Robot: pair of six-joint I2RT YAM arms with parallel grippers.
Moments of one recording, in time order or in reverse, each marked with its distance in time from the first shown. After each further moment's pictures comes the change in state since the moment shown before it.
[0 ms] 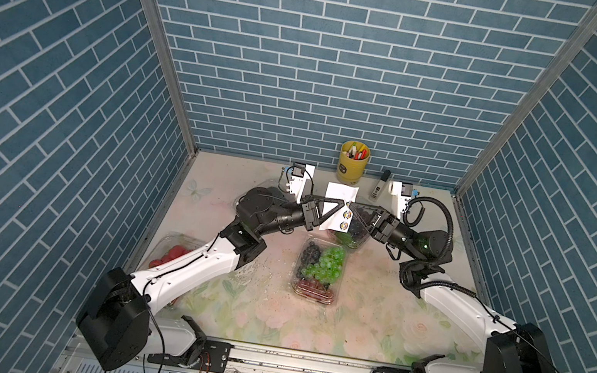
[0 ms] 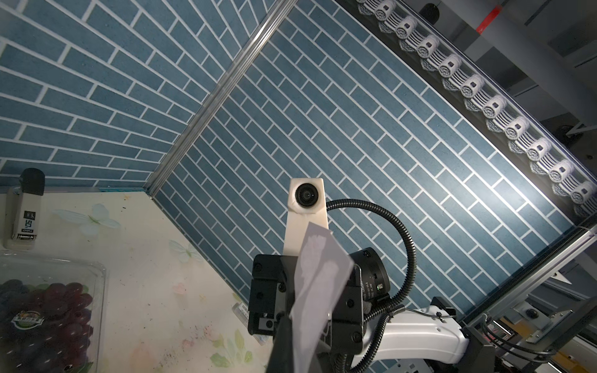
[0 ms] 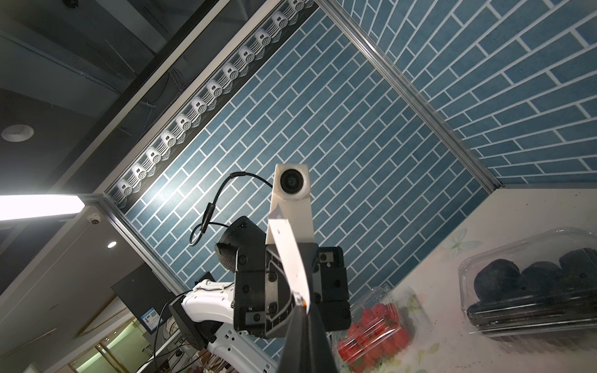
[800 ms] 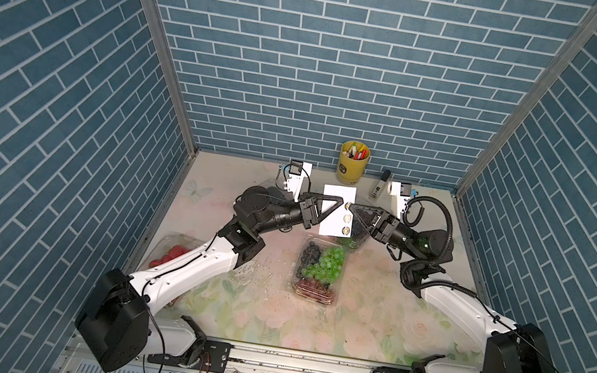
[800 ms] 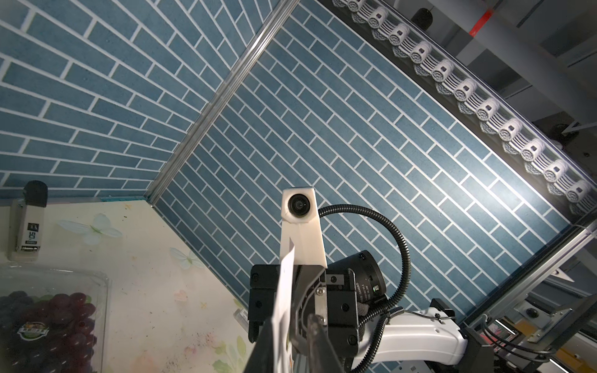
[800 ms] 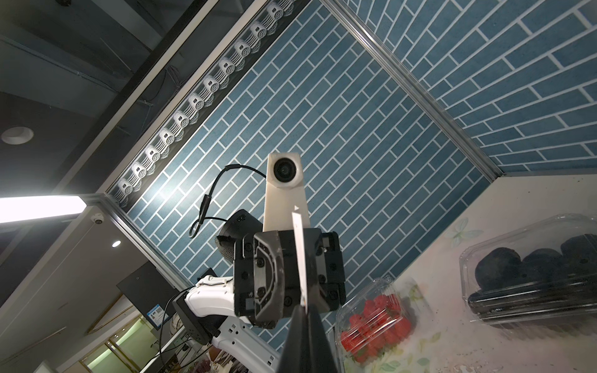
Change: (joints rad) left arm 0.022 0.009 0.006 0.018 0.005 -0.007; right arm -0.010 -0.002 0.000 -0.014 -0.030 0.023
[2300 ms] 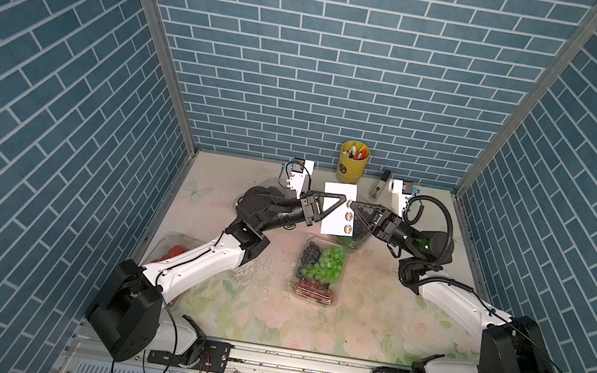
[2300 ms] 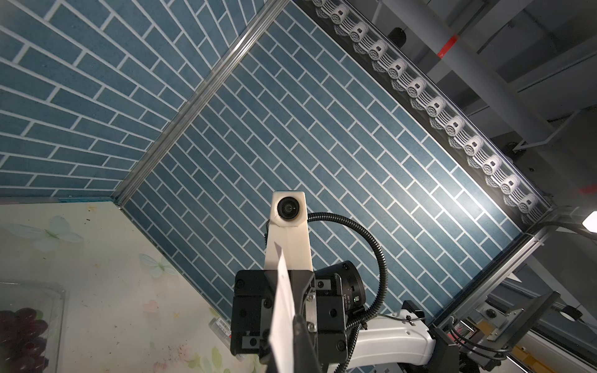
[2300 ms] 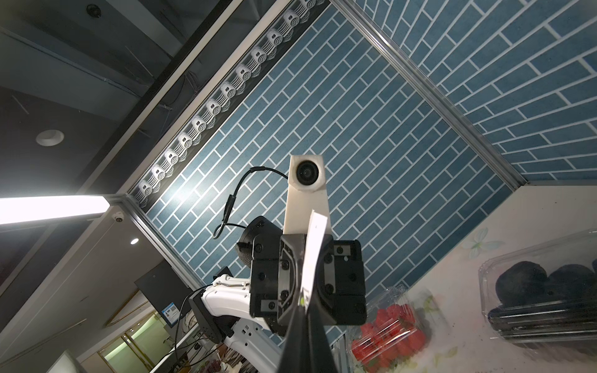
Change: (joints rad) left arm 0.000 0.053 0.001 0.145 0.040 -0.101; right arm -0.001 0.040 0.015 0.120 -0.007 0.074
